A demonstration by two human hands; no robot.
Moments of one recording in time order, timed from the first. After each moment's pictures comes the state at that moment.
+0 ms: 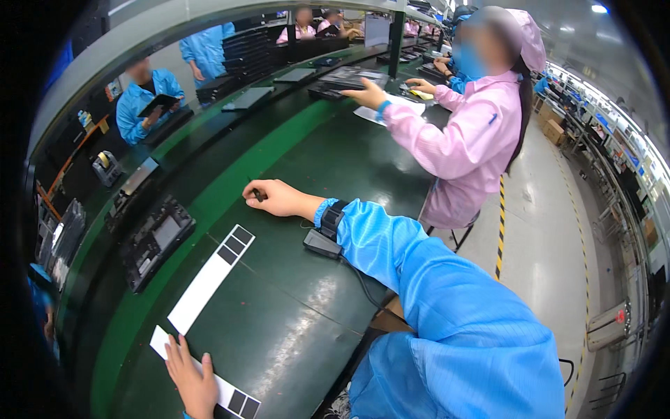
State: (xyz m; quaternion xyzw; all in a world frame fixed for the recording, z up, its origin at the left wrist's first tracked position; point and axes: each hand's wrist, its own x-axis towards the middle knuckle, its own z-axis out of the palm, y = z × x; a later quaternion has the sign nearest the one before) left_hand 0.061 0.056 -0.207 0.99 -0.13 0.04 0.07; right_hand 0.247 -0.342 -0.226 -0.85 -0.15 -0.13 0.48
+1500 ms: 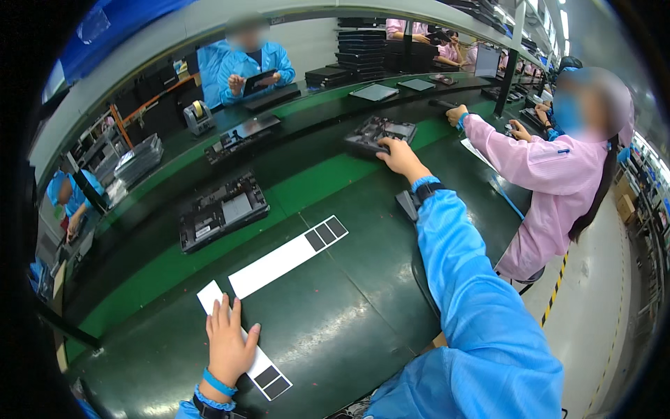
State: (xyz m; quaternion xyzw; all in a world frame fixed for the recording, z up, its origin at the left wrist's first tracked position) left_hand 0.066 0.057 -0.226 0.98 -0.14 0.08 0.13; right_hand 0.347 -0.448 -0.212 -0.92 -0.05 -0.31 0.22
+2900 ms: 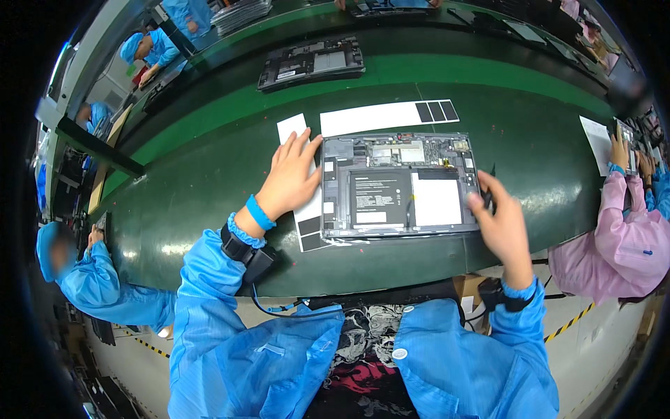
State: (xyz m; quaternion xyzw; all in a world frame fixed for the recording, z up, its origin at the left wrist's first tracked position) left_hand 0.073 0.070 -0.241 0.98 -0.14 0.11 0.13; right_hand 0.034 -0.306 -0.202 -0.93 -0.09 -0.07 0.36
